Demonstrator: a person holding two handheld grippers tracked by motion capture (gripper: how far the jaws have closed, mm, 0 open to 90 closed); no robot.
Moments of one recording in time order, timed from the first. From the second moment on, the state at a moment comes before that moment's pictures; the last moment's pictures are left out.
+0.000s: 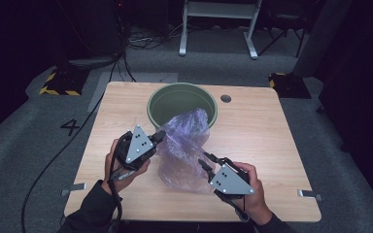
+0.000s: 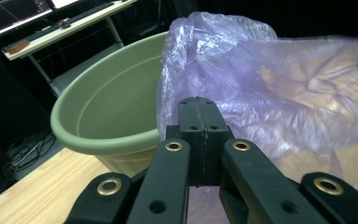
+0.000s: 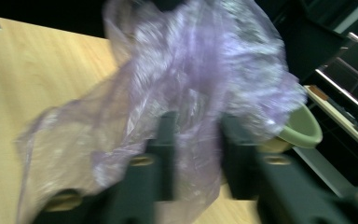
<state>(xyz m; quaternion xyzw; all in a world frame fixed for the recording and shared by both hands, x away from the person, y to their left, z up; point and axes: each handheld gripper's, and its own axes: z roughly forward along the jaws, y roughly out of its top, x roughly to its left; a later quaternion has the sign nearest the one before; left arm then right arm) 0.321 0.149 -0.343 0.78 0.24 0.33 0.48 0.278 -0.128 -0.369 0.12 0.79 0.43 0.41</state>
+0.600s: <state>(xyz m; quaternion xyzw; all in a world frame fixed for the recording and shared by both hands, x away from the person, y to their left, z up) 0.351 0.164 -0.325 0.78 0.26 0.33 0.46 0.357 -0.155 -0.331 0.19 0.75 0.47 0.42</state>
